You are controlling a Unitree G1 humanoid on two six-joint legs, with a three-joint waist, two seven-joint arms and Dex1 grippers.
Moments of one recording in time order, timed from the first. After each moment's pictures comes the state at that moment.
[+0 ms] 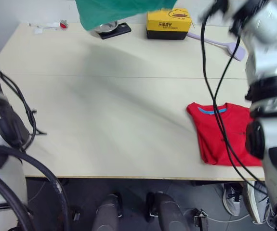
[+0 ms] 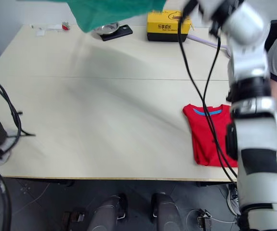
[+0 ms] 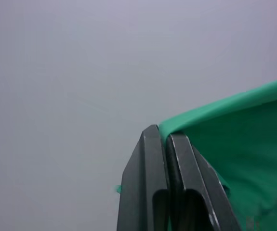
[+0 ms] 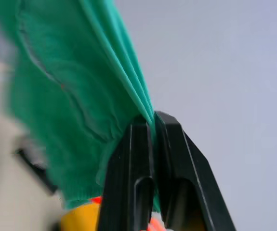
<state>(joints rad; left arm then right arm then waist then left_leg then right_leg) -1.12 0.78 0.27 0.81 -0.25 -0.53 -0.75 -1.09 -0.59 0.07 0.69 0.05 -0.55 0.70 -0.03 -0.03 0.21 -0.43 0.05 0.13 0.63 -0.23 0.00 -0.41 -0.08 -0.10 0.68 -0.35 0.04</state>
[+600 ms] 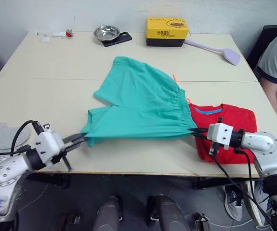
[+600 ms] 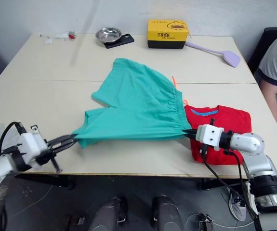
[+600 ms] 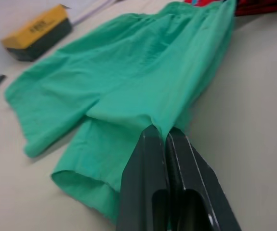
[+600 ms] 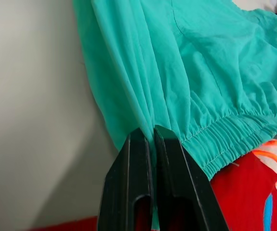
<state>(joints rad) 0.22 0.88 0.32 -0.38 -0.53 0.07 -0.94 -0.31 -0.82 0.06 0.30 0.22 -0.45 1.13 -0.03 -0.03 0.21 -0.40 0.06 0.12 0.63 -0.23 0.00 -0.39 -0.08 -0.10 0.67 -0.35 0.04</state>
